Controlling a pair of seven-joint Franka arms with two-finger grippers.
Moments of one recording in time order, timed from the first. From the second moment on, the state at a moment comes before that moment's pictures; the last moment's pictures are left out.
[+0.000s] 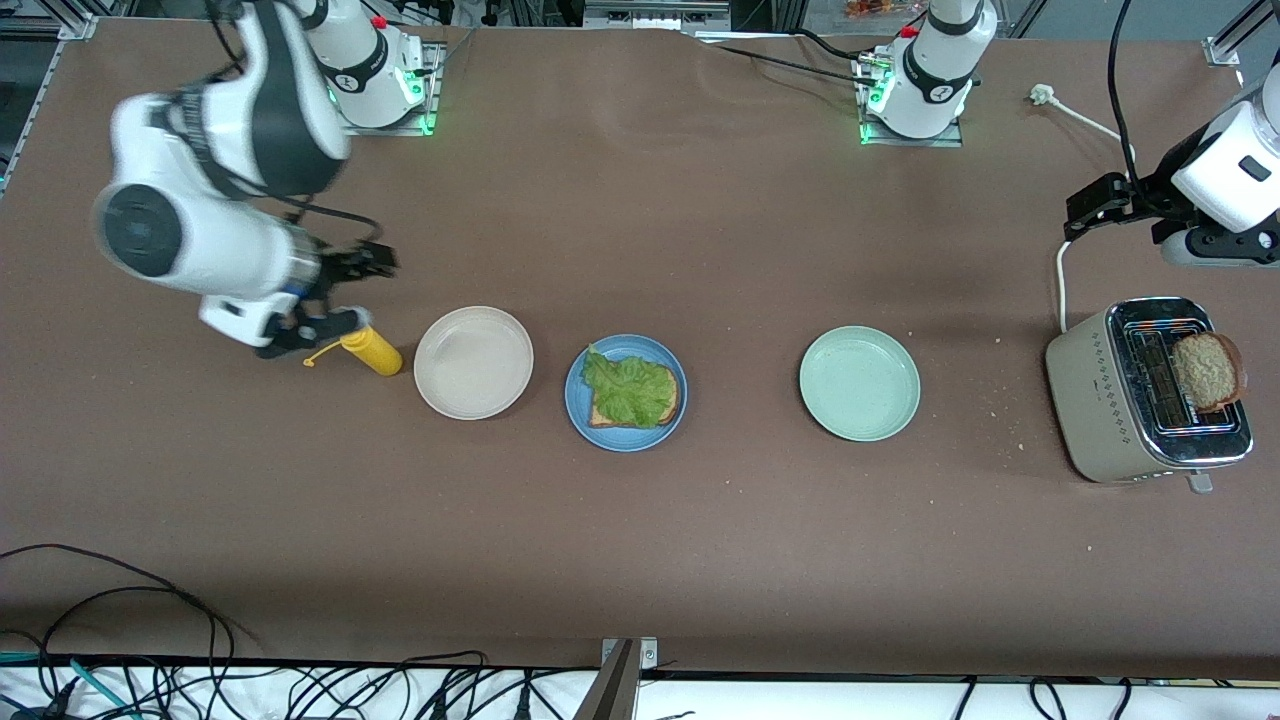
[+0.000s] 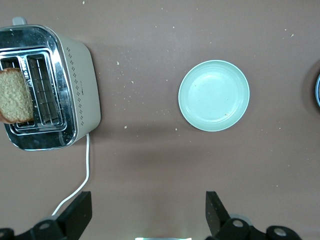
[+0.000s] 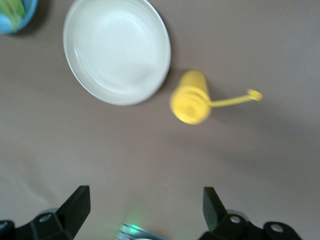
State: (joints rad) left arm -0.01 -0.02 -0.02 -1.64 0.01 1.51 -0.01; right arm 0.70 0.20 -0.55 -1.80 0.18 1.66 -0.26
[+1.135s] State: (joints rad) left arm 0.02 -0.01 -0.02 -1.64 0.01 1.51 -0.01; right arm 0.44 0.47 -0.81 -1.92 0.68 1.71 -1.70
